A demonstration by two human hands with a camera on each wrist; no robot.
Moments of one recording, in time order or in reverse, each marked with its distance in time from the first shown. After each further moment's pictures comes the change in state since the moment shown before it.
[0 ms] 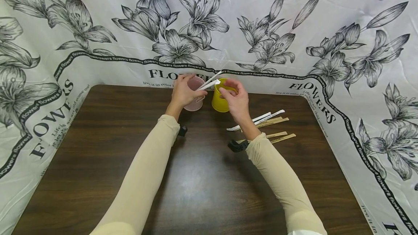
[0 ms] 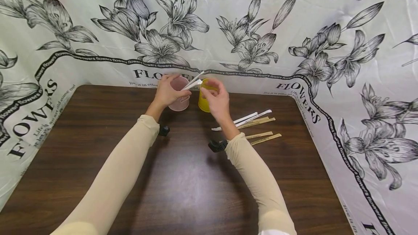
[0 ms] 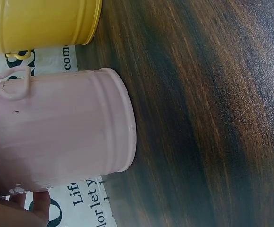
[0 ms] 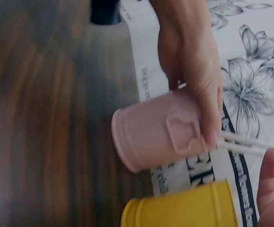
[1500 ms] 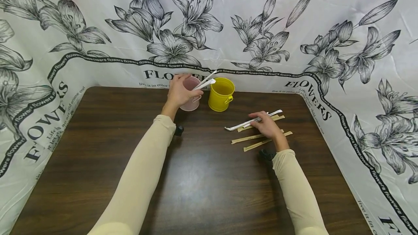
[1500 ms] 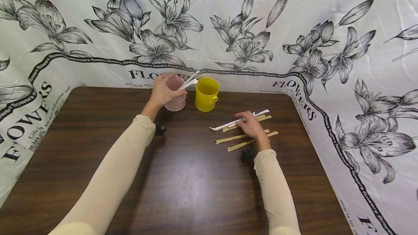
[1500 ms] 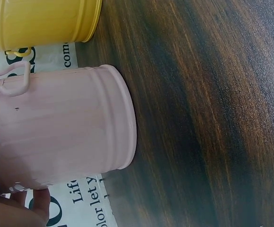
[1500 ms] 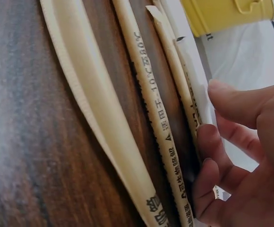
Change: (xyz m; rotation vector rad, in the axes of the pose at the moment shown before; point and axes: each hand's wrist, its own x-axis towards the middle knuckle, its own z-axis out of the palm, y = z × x) left_hand 0.004 -0.002 0.001 0.006 -0.008 0.010; right_hand -0.035 0.041 -0.183 -0.956 -0.414 0.233
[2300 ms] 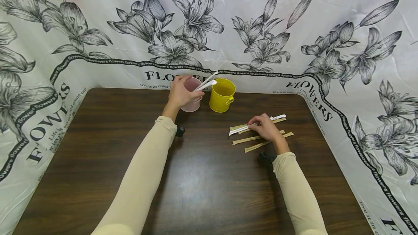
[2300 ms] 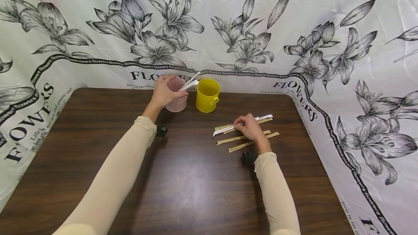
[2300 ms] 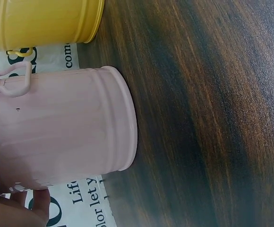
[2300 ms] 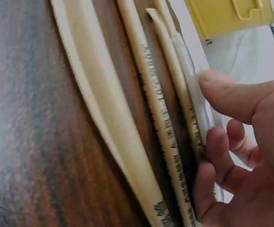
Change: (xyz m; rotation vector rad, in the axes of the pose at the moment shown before) left_hand -0.001 -0.002 0.001 -0.022 0.008 0.012; right_hand -0.005 -0.003 0.006 -0.099 0.043 -0.069
